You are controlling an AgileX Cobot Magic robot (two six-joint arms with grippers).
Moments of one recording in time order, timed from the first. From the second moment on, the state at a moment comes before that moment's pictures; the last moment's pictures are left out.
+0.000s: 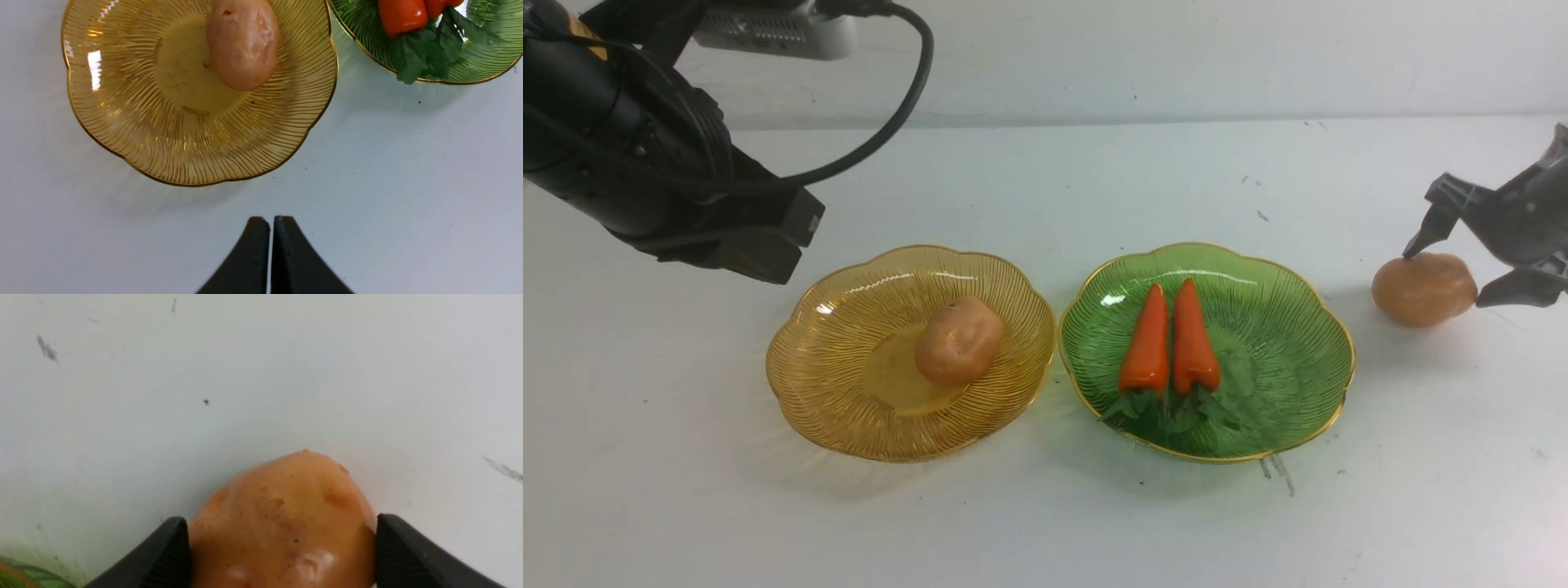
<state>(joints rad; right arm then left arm) -0.17 2.16 -1.65 0.44 0.89 0.07 -0.24 1.38 -1.45 -0.21 1.25 0.14</state>
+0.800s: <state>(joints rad) 0.37 1.91 -1.65 0.82 1.00 -0.29 -0.24 1.38 -1.45 -0.21 1.25 0.14</state>
